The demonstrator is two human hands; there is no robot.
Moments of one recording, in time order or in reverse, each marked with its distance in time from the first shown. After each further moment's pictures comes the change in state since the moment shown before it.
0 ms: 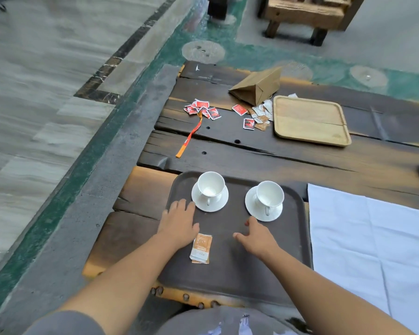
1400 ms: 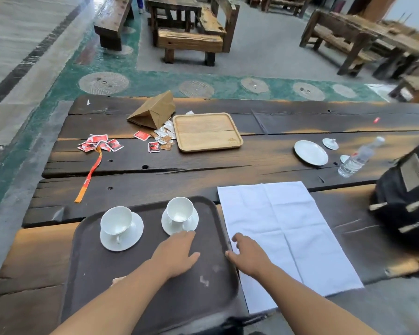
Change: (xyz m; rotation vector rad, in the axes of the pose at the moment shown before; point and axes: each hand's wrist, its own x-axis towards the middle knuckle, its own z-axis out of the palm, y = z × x) left_hand 0.024 0.184 0.005 -0.075 -0.140 0.511; right_hand -0.059 0.151 -0.087 0.034 0.221 0.112
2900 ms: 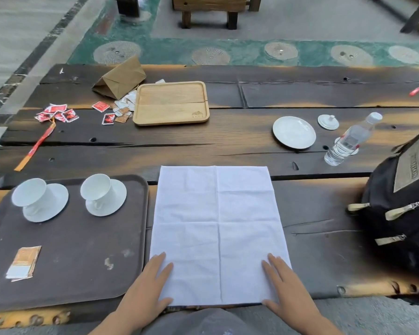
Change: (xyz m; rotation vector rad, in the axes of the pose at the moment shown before) left_hand 0.013 0.195 0.184 0.094 -0.003 -0.136; right_hand -0.014 0.396 -0.089 -0.414 -0.101 -0.324
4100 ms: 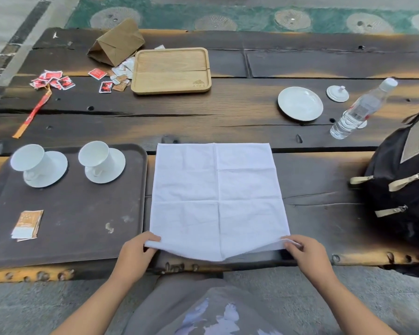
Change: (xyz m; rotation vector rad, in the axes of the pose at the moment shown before) left_hand -0.011 0.011 -0.017 -0.674 0.291 -0.371; right_hand -0.008 0.032 -0.025 0.640 0.279 0.350
